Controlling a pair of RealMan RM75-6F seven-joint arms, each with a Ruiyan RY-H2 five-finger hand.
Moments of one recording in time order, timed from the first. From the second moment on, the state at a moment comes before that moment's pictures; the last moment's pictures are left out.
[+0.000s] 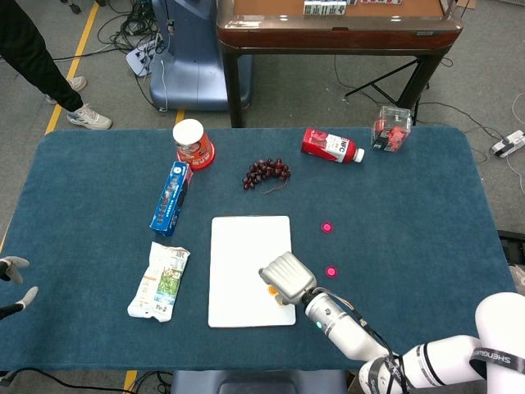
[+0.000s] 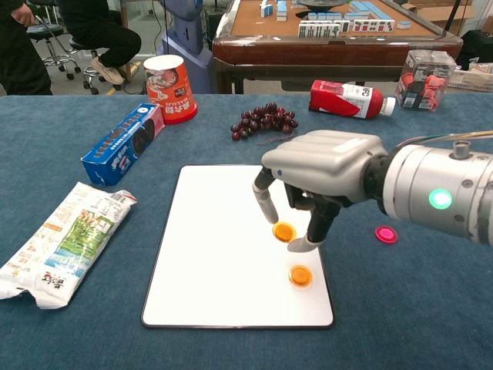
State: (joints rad) left arm -0.06 -1.03 -0.10 -1.64 1.40 1.50 -0.07; right arm 0.91 -1.52 0.02 -1.93 -0.89 1.05 -0.85
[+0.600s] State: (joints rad) left arm -0.06 -1.02 -0.10 -1.63 1.40 1.50 -0.08; right arm 0.95 -1.62 0.01 -1.85 -0.83 1.04 -0.89
